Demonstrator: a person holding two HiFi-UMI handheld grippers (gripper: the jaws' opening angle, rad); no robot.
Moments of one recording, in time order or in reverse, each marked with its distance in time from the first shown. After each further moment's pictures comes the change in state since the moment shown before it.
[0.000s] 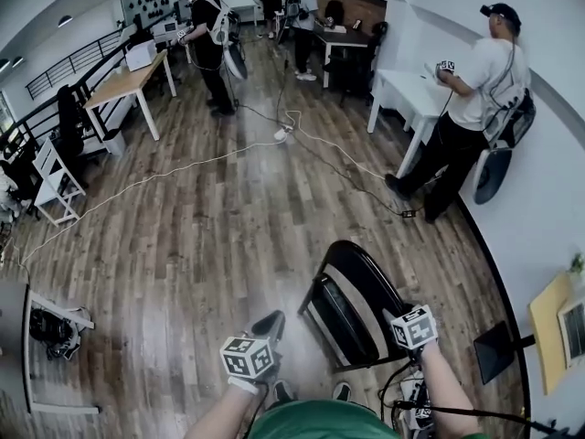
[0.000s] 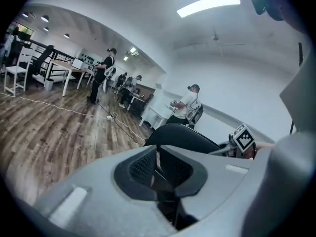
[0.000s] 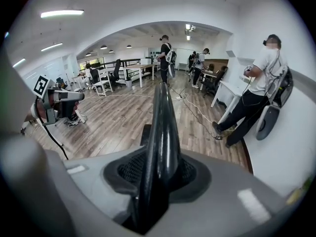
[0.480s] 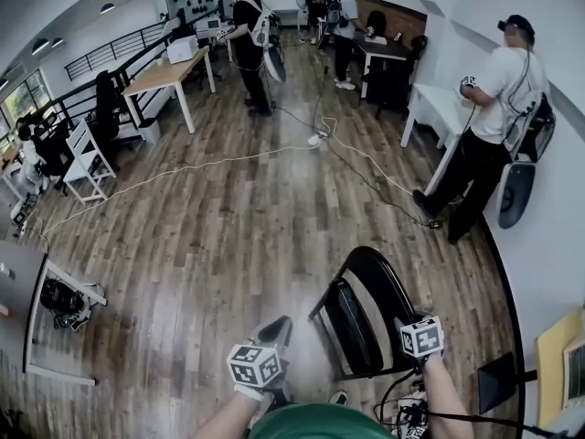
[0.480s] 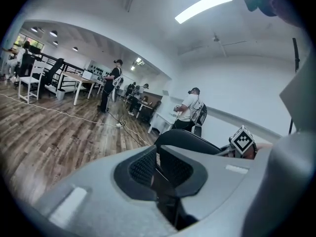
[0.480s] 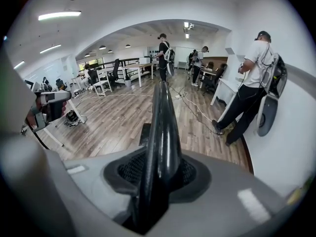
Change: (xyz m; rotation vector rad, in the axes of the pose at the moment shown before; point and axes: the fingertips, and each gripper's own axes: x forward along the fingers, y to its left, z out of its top) left arm -0.022 -0.032 0.000 0.016 -0.088 0.131; right arm 0.000 -0.028 -0.010 0.014 0.015 0.011
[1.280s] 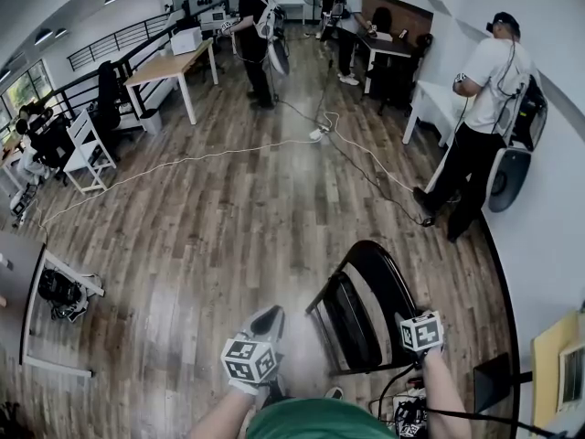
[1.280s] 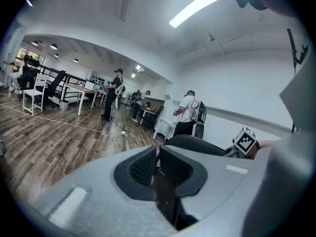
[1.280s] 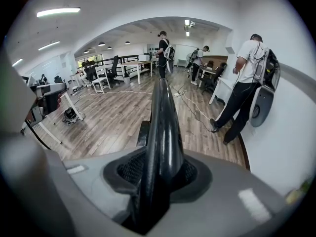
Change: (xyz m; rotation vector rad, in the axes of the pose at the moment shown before) left arm -0.009 0.008 0.019 0.061 -0.067 0.065; right arm 0.007 -0.014 -0.003 -0.007 0.024 -0.031
